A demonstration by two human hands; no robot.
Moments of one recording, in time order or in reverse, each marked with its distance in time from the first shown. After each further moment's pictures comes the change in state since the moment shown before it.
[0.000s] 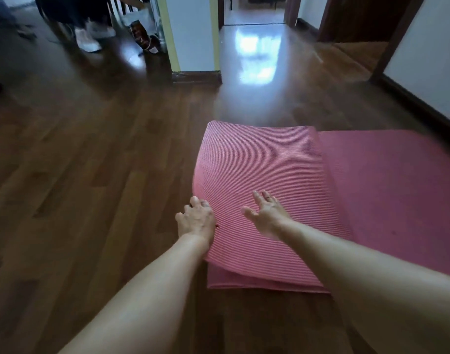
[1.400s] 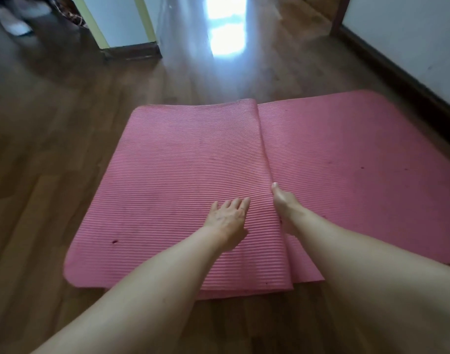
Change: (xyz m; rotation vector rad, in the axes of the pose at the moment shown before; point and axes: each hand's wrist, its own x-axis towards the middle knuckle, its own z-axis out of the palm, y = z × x) left_hand 0.024 0.273 0.015 -0.044 -0.251 0.516; right_hand 0.070 0.252 -0.062 1.041 0.085 0.449
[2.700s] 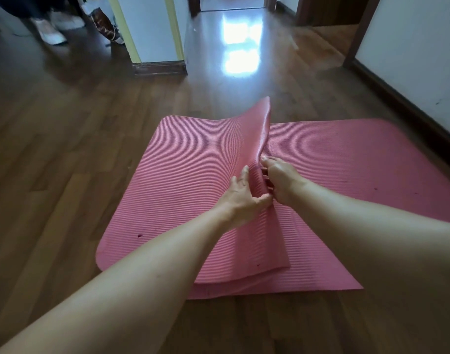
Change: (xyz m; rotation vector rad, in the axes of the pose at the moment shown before) left_hand -0.033 -0.038 -0.059 -0.783 0.179 -0.180; right_hand -0.064 -0.093 0.061 0.293 -0.141 -0.236
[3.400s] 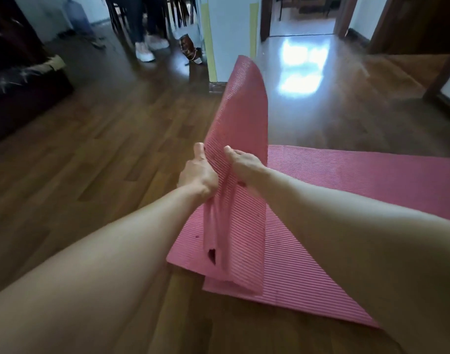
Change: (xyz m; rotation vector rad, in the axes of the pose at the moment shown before) left_hand -0.091 -0.084 -0.198 0.112 0.609 -0.333; right_hand -0.083 -0.021 0.222 -0.425 -0.376 -0.218
